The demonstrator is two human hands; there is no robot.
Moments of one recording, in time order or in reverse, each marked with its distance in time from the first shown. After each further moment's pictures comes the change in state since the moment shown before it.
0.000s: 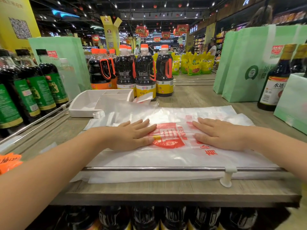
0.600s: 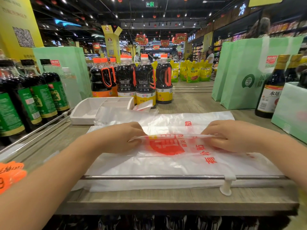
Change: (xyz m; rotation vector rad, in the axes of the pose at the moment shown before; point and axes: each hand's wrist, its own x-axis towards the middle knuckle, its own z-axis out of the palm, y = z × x) left_hand -0.018 -0.009 -0.013 -0.020 0.341 0.069; right_hand -0.025 0.011 -0.018 -0.042 0.264 -0.068
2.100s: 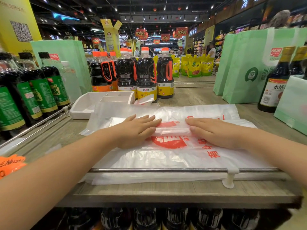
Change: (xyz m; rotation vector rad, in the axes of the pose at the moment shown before) left_hand 0.028 0.006 0.022 0.024 -0.090 -0.032; right_hand 0.032 -0.018 0.024 0.197 -0.040 -0.014
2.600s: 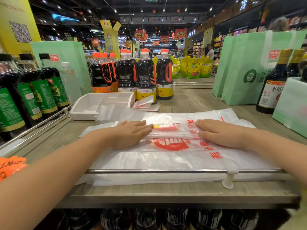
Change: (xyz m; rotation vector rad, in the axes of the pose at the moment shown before) left_hand -0.006 -0.011 -0.002 -0.014 -0.113 -0.080; right_hand -0.002 0.014 -0.004 -0.028 -0.075 0.110
